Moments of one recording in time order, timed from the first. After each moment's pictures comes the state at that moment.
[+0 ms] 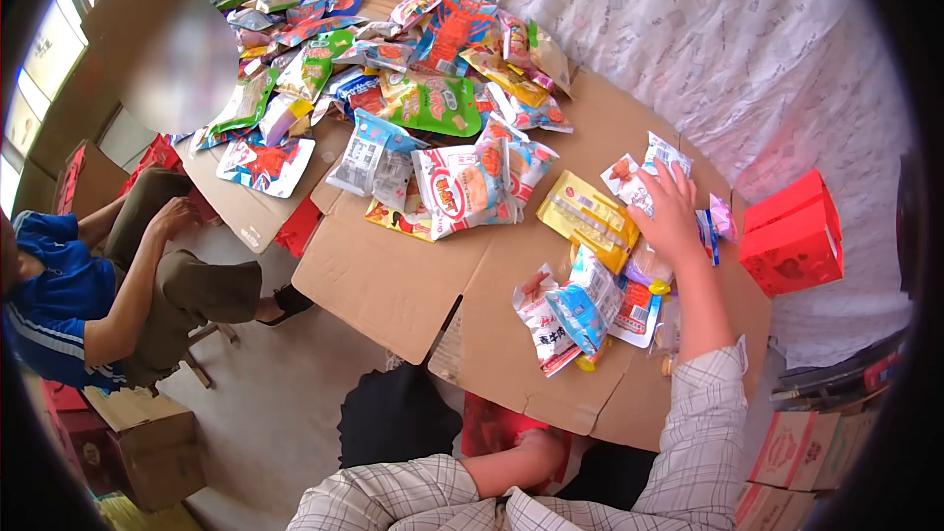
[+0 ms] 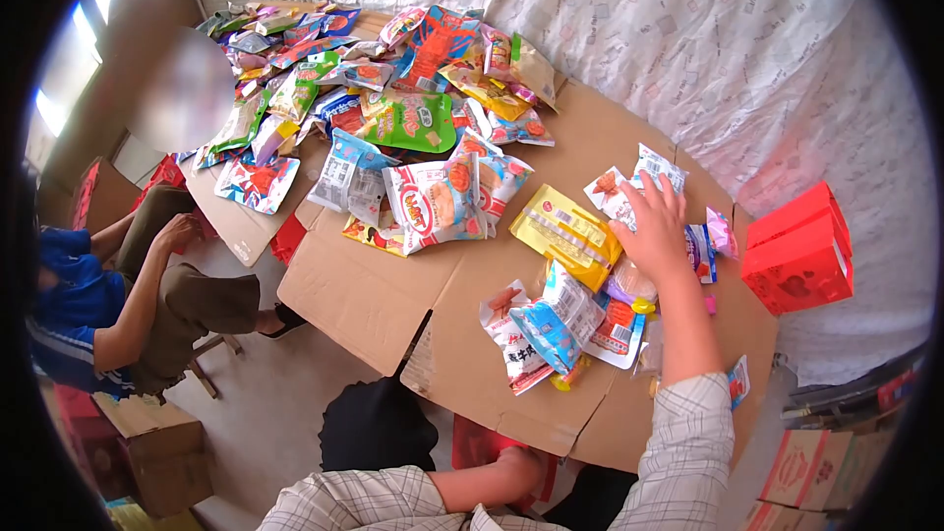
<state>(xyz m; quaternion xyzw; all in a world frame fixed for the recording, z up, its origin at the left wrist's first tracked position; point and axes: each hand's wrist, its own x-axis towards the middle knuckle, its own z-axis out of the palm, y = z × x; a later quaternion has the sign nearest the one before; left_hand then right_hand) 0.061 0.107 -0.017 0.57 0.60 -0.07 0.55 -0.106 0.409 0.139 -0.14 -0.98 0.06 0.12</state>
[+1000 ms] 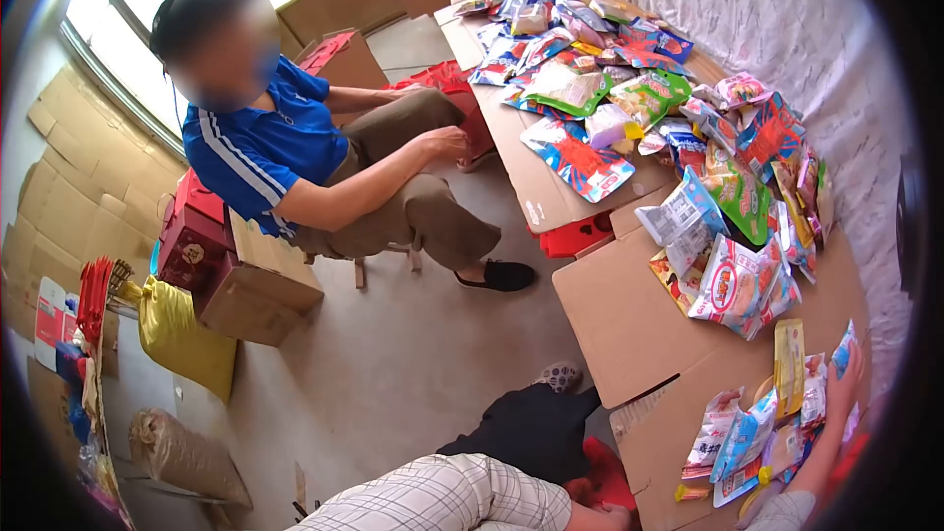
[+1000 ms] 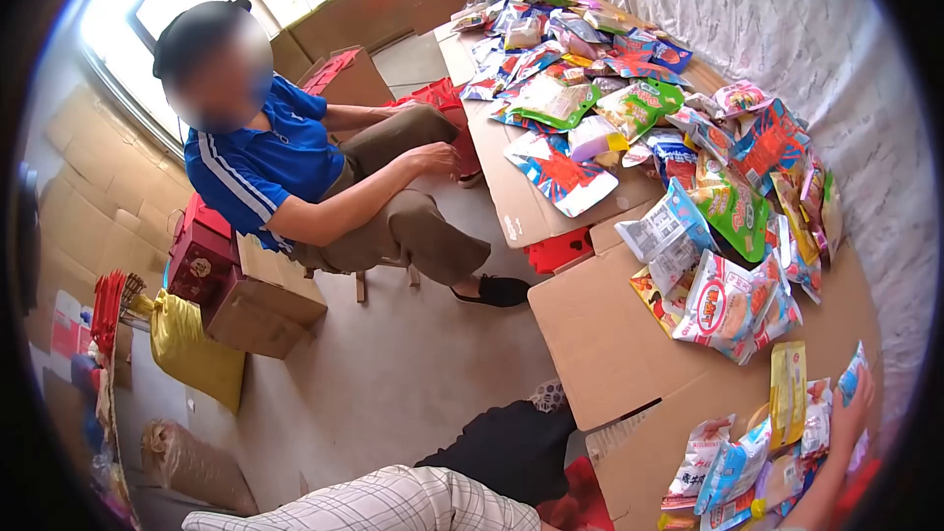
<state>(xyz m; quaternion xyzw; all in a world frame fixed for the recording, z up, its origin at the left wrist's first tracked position) 0.016 0.077 -0.011 0.62 0.57 -0.02 0.53 -0.107 0.592 0.049 -0.18 -0.97 -0.02 0.13</state>
